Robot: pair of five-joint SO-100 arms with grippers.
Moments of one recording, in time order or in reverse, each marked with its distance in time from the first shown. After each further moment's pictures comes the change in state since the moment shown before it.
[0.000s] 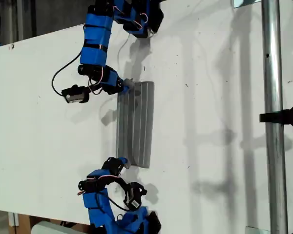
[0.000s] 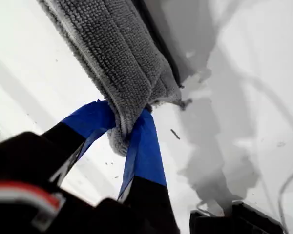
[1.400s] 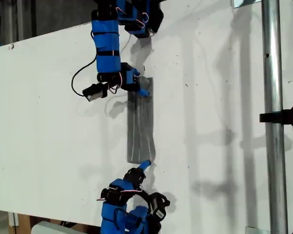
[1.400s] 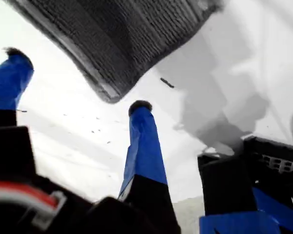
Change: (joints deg) arm 0 17.0 17.6 23.3 -3.2 -25.8; arm 1 -7.0 -3.2 10.9 5.4 13.4
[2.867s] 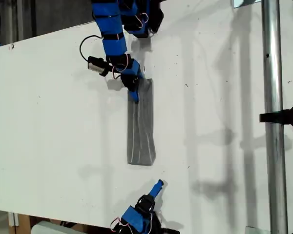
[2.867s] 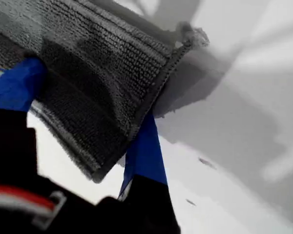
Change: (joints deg) arm 0 21.1 84.9 55.5 -9.4 -13.4; arm 1 2.5 14.8 41.4 -61.9 26.8
